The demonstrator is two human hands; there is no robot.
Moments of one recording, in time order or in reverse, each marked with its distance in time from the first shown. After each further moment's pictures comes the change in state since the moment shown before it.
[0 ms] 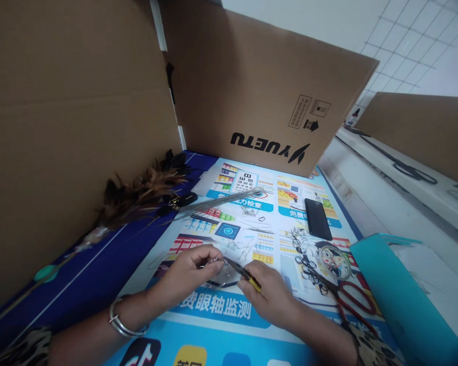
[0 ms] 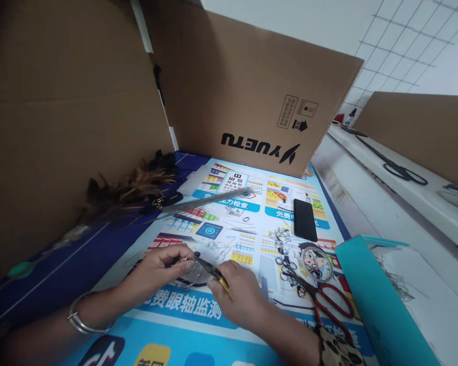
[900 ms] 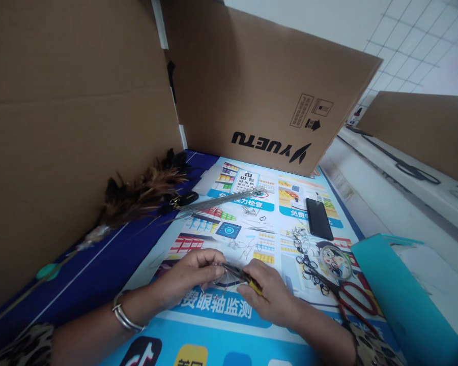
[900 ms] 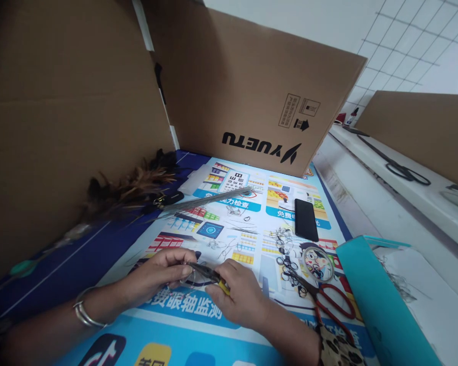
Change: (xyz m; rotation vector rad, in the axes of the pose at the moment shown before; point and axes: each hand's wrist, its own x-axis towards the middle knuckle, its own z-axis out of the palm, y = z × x) left_hand -0.002 -0.014 -0.004 -0.341 -0.204 -0.179; right_hand 0.001 0.009 0.004 0.017 0.038 -0.180
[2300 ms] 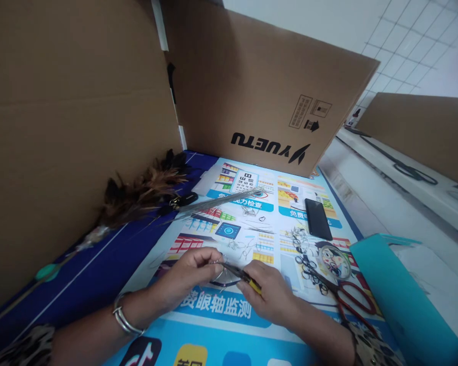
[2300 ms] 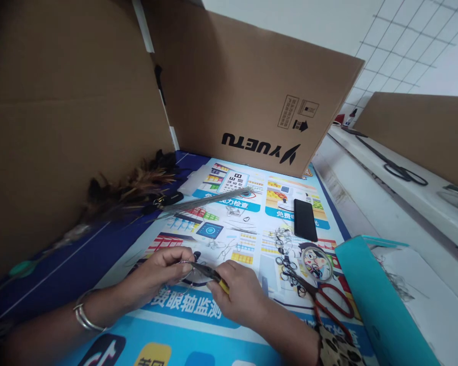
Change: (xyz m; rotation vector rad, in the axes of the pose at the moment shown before) left_hand 0.000 0.004 0.007 -0.031 0.083 0.051; right_hand 0.001 0.000 0.000 -0.080 -0.015 0.057
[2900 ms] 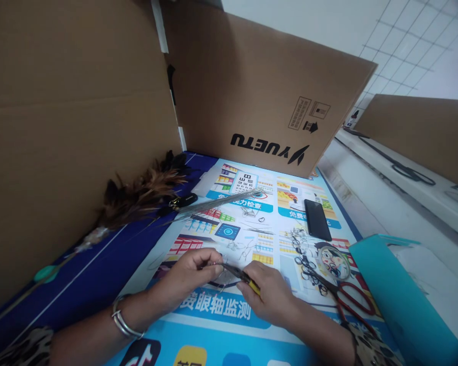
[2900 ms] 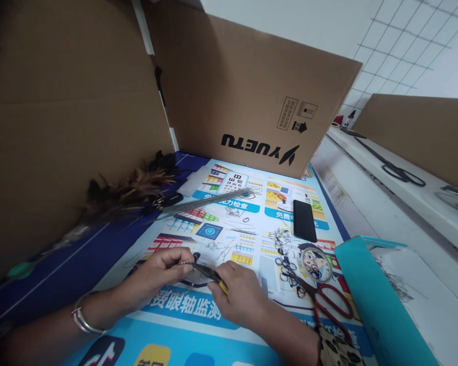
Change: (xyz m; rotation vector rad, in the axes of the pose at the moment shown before) left_hand -0.001 0.006 0.003 0.094 0.042 0.034; right_hand -0.001 -0.001 0.000 -0.088 -0.016 0.028
